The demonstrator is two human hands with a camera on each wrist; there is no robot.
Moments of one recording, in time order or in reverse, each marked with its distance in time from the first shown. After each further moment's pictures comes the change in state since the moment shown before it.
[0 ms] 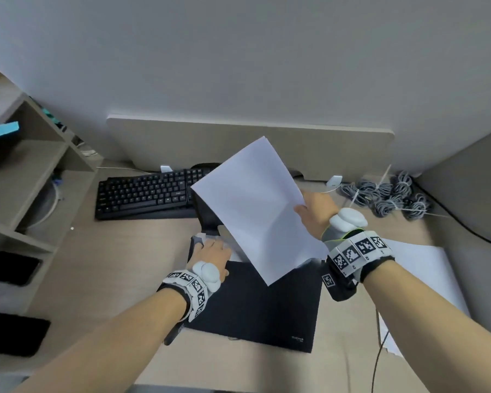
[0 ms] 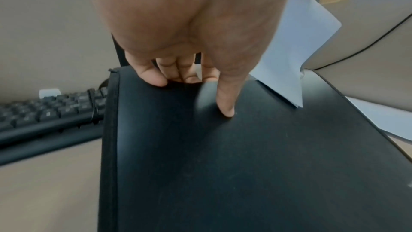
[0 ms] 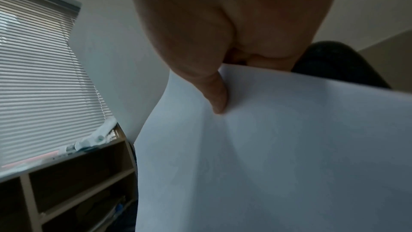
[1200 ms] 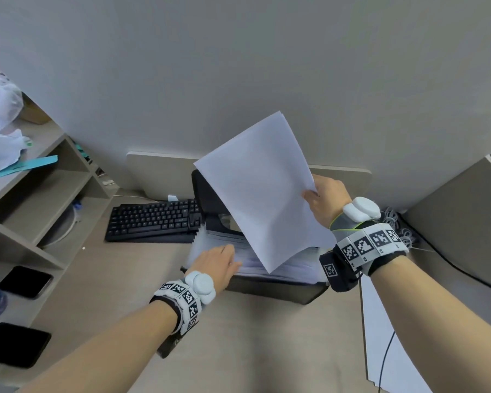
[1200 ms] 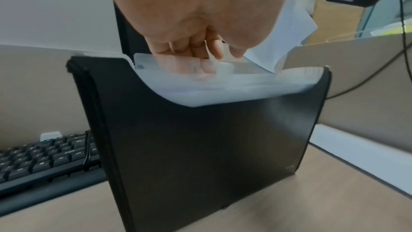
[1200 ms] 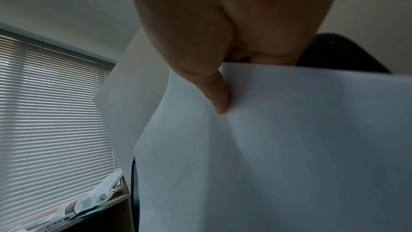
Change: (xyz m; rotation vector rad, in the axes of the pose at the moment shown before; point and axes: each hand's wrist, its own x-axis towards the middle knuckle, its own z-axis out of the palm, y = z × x) left_hand -0.039 0.035 -0.080 -0.293 0.389 0.011; right_hand -0.033 0.009 -0.106 0.174 0.337 -0.173
